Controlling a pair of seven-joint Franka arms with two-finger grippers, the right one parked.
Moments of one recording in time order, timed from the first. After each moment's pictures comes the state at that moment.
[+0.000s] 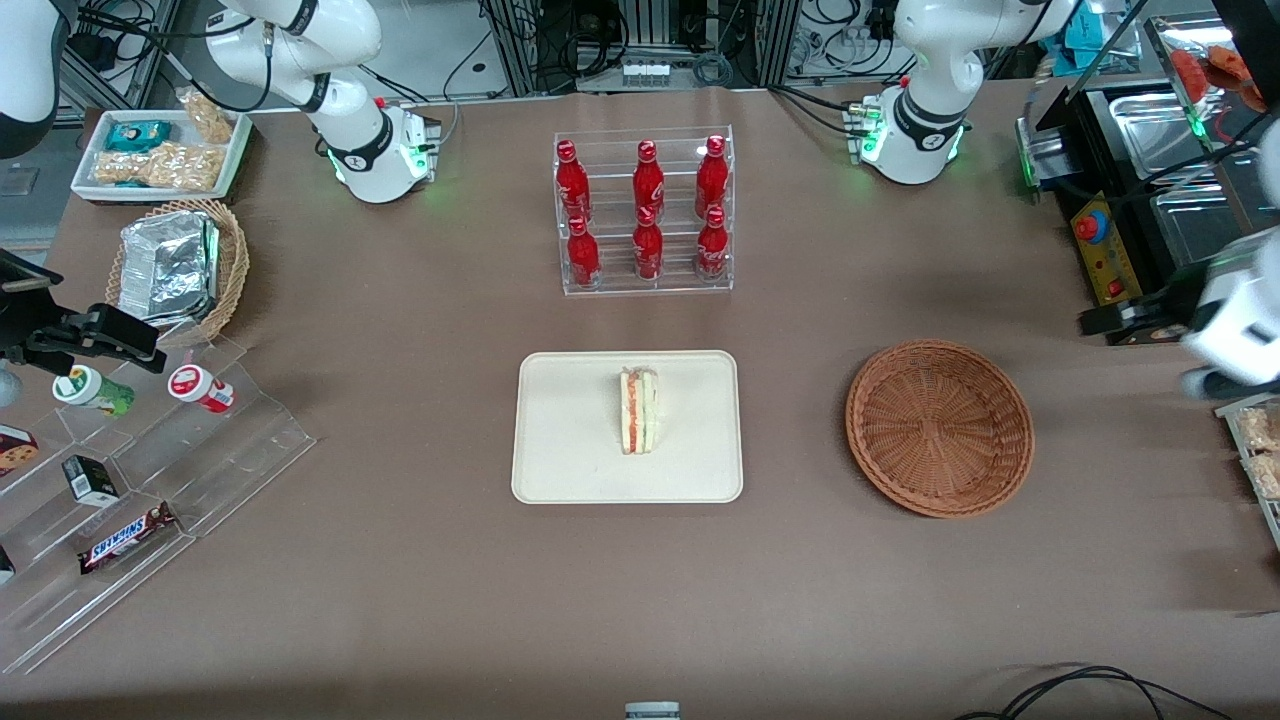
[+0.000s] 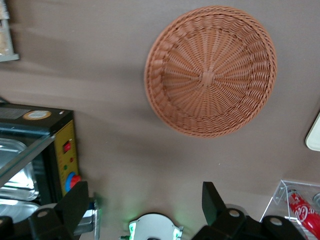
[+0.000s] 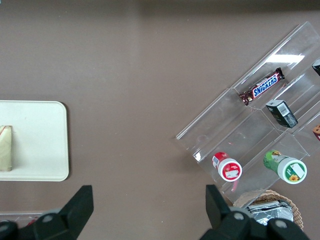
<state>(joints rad) 0.11 0.15 -0.05 -1.51 0.04 1.40 -0.09</state>
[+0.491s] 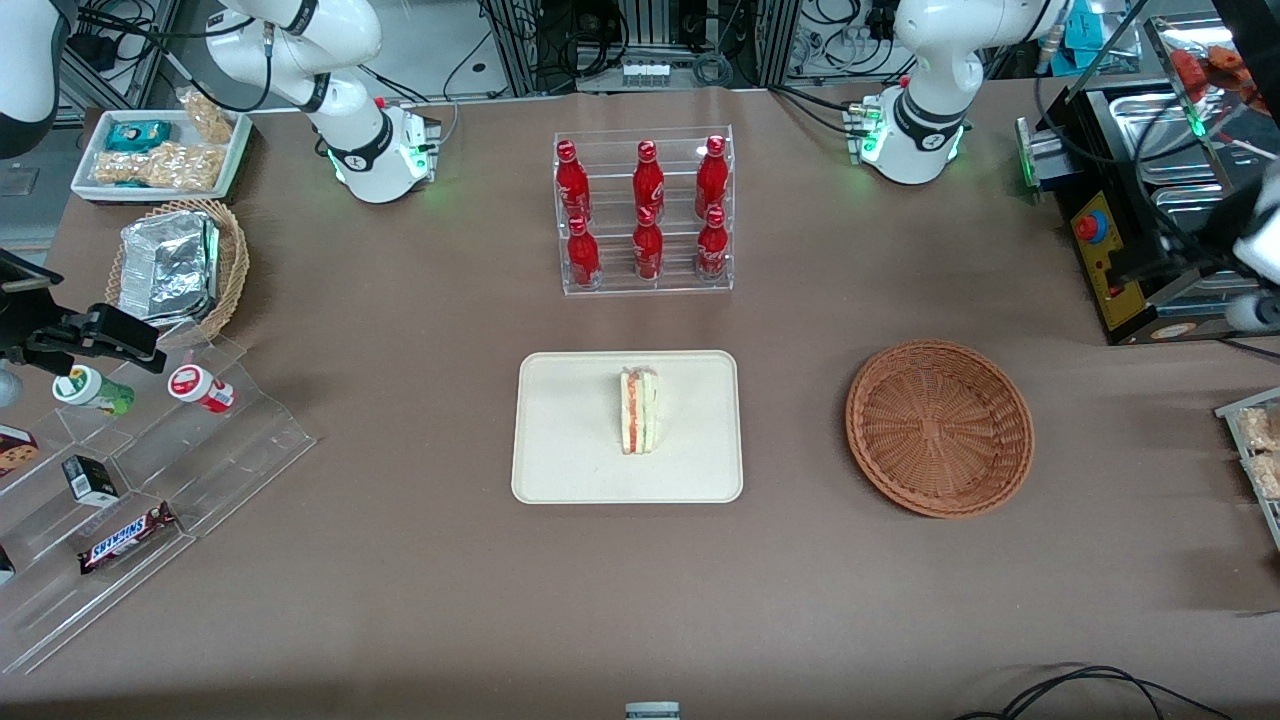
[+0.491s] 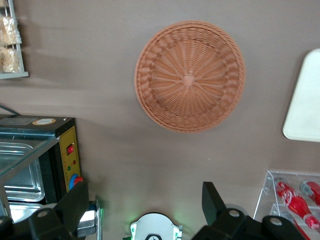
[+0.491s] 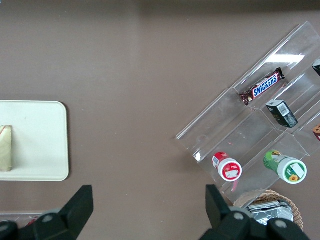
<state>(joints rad) 0.14 0.04 -0.16 -1.47 0.04 1.35 -0.09</state>
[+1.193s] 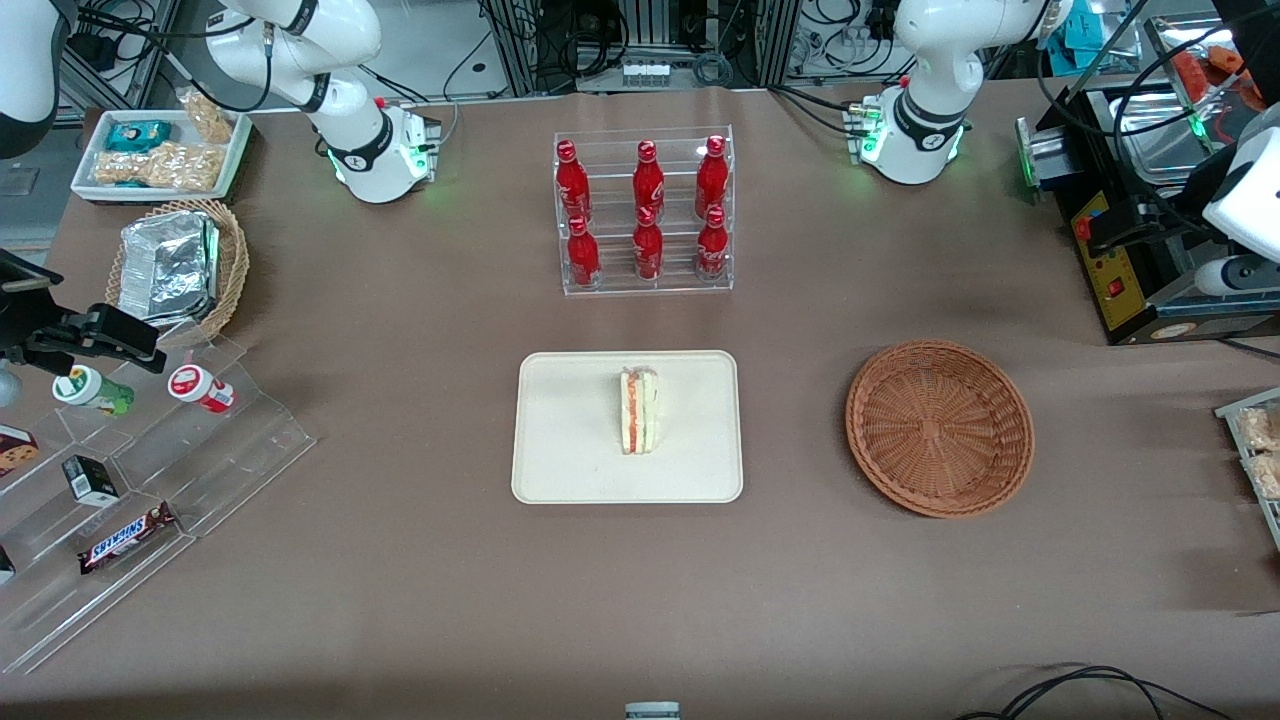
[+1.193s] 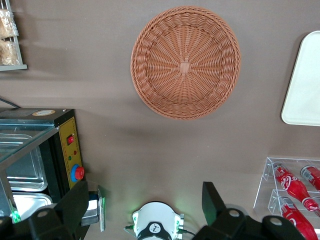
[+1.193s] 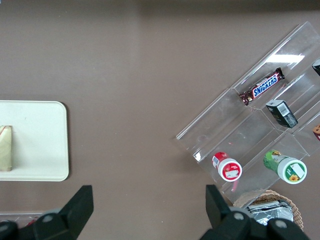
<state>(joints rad) 0.15 0.02 -0.19 -1.48 0.04 1.31 -0.09</state>
